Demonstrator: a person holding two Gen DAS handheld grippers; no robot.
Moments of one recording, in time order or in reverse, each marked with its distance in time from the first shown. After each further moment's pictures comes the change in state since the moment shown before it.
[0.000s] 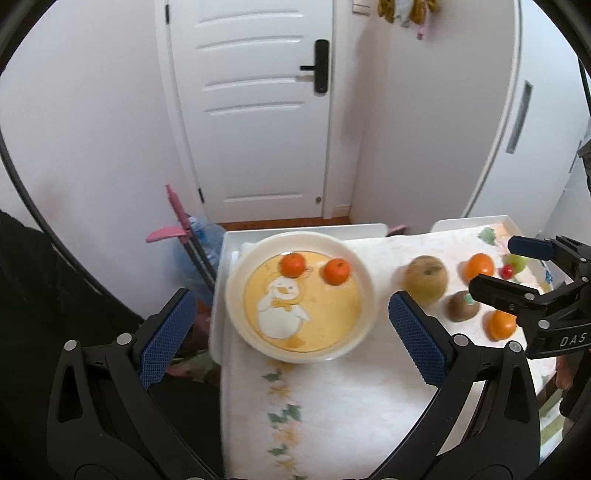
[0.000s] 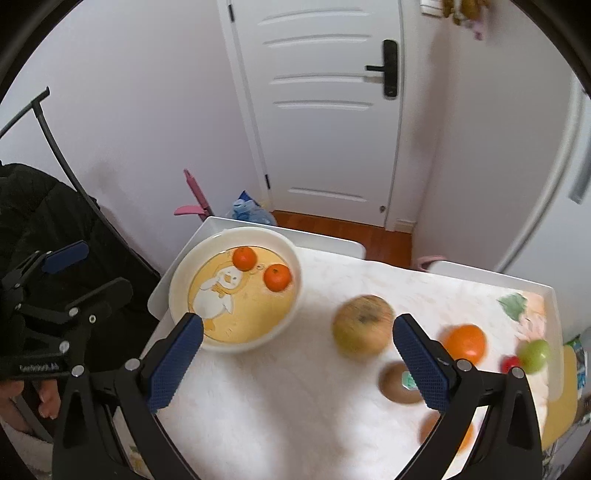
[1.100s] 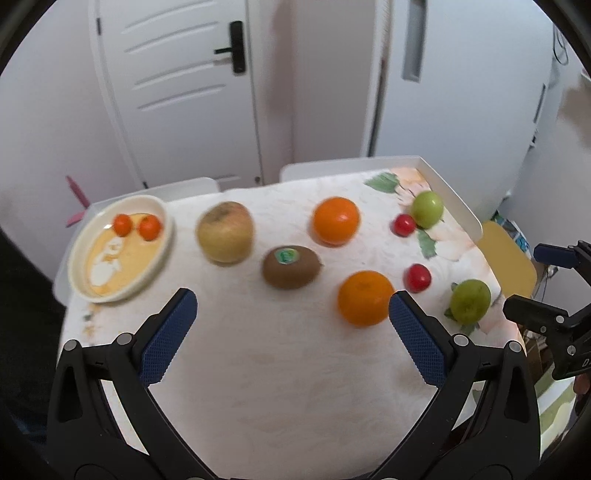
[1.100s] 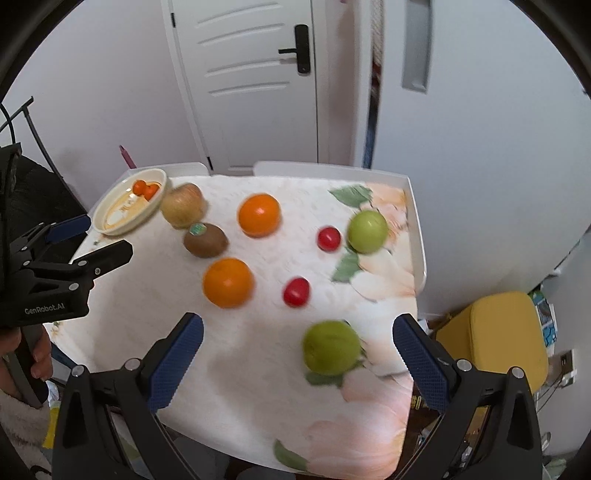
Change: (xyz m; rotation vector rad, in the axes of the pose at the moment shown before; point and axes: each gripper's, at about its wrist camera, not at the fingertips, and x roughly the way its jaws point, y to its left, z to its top) left arm 0.025 -0.257 -0.073 0.095 0.059 -0.080; right arm -0.101 -0.213 -0.156 0.062 0.045 -0.108
